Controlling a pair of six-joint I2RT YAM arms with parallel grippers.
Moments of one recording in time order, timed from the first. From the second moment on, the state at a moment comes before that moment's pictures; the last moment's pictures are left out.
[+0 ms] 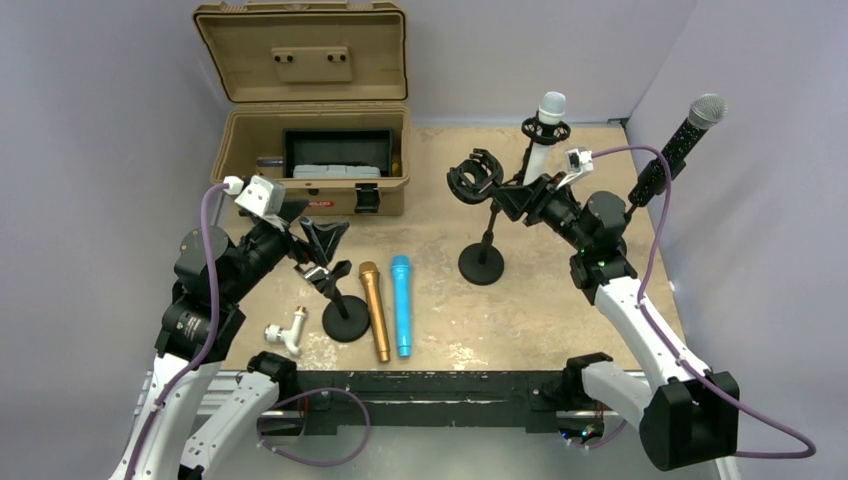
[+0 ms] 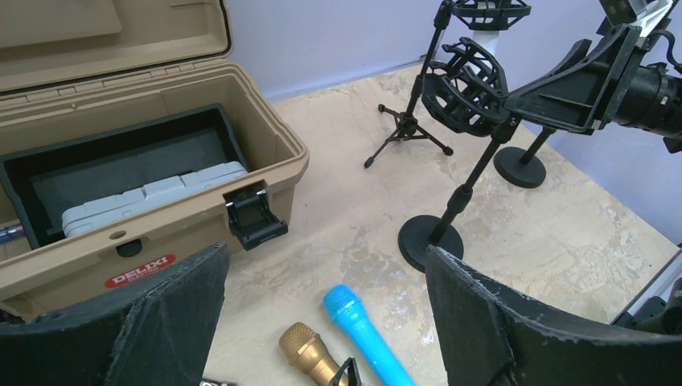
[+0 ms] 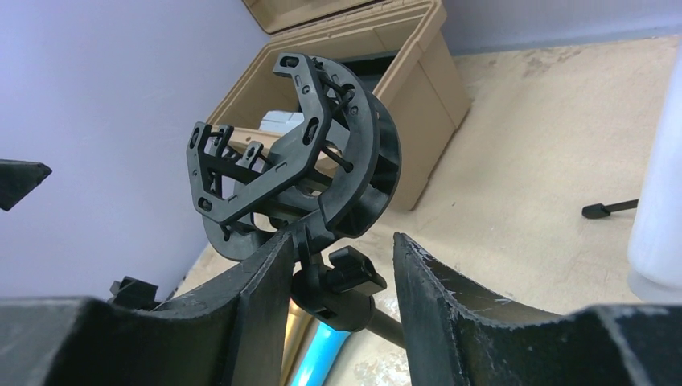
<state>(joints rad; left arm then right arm) -0.33 0.61 0.98 -0.41 0.25 -0.14 0.18 1.02 0.69 0.34 -0.50 0.61</state>
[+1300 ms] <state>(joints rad) -0.33 0.62 0.98 -0.41 0.26 -0.15 0.19 1.09 0.48 0.45 -0.44 0.57</state>
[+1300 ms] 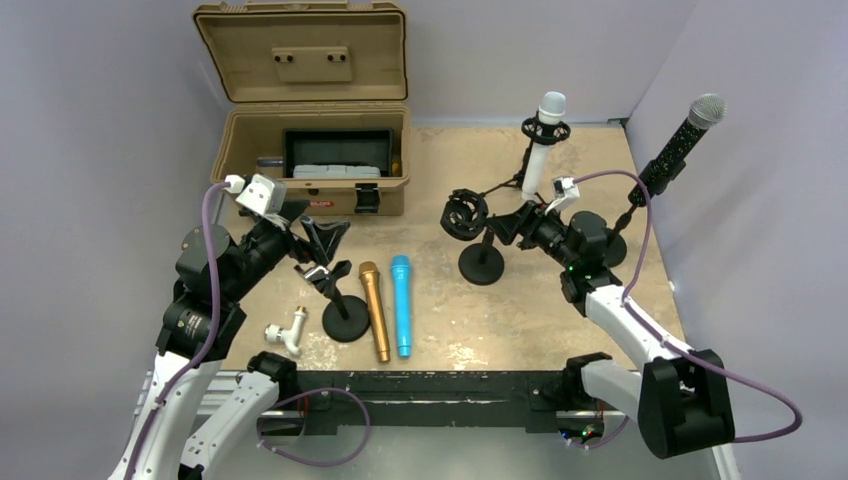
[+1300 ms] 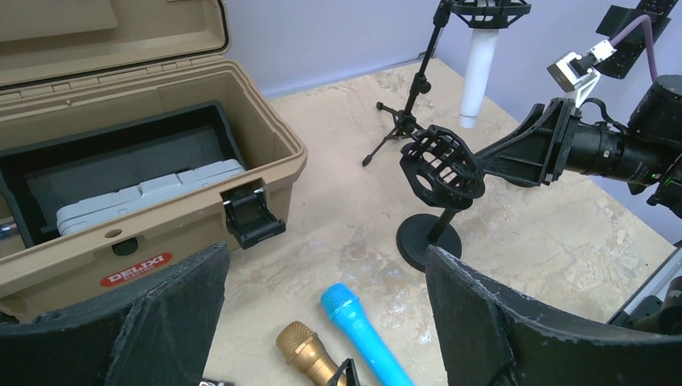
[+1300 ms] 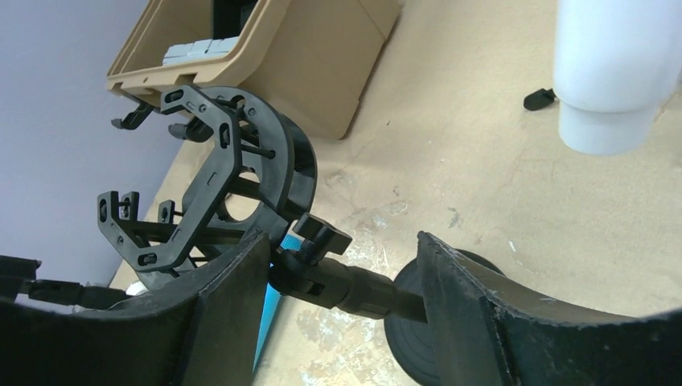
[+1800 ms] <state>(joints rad) -0.33 0.62 0.98 -0.41 0.26 -0.15 0.18 0.86 0.49 0.20 -0.26 0.44</state>
